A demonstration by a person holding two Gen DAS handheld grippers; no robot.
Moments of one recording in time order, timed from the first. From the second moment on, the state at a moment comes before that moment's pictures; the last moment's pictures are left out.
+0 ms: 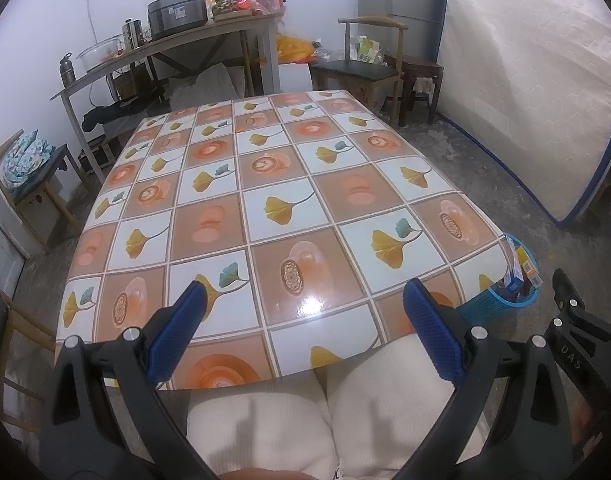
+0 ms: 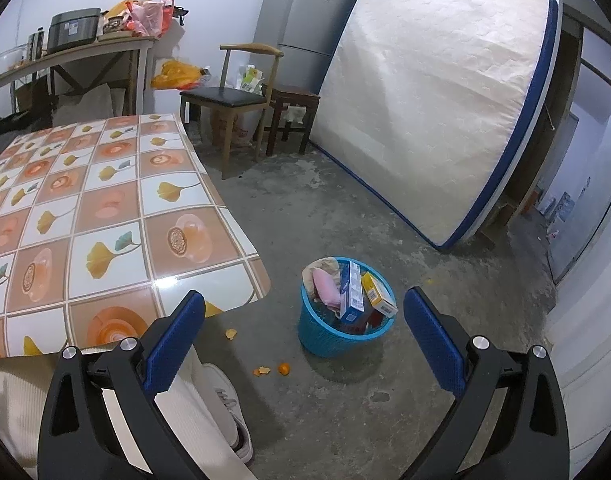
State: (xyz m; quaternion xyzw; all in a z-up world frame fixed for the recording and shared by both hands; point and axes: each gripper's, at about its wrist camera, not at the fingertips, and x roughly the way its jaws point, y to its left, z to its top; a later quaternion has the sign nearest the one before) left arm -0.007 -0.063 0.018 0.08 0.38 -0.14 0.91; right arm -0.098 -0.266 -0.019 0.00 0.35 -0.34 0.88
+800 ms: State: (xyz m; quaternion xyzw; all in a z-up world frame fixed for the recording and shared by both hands) left arm -0.007 -0.063 0.016 0.08 0.38 -0.14 0.91; right arm -0.100 -0.270 -0.019 0.00 0.35 -0.28 0.89
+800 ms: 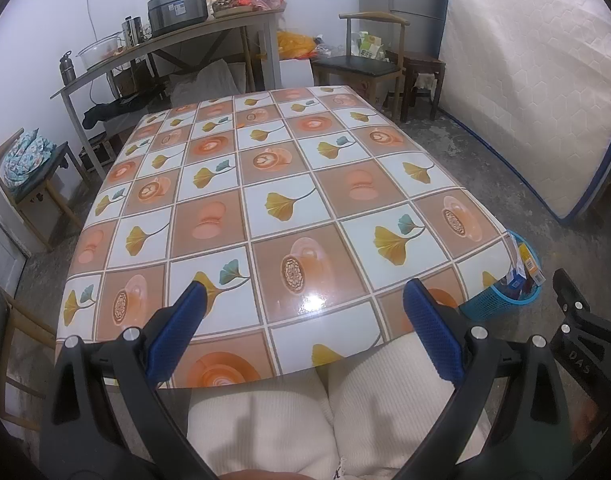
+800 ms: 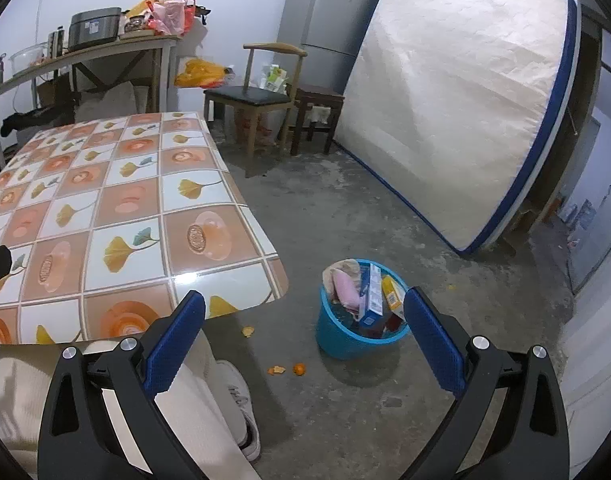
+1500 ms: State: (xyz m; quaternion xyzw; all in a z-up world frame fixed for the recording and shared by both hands) left arm -0.006 -0.063 0.015 0.08 0.39 -0.14 0.91; right arm -0.097 -0.269 -0.020 -0.01 0.35 -0.27 0.89
